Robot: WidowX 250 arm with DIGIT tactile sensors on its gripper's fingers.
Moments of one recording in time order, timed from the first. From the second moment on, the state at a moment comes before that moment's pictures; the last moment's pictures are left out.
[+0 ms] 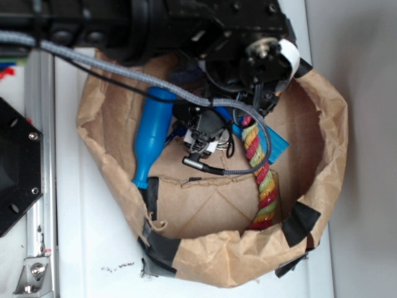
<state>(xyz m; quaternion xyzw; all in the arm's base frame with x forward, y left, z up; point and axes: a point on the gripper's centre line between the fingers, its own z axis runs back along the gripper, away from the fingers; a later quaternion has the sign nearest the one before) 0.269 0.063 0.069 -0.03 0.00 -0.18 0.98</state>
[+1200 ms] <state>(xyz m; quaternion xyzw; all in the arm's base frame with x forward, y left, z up) 0.266 0.061 0.035 -0.03 -0.01 -0.16 0.99</state>
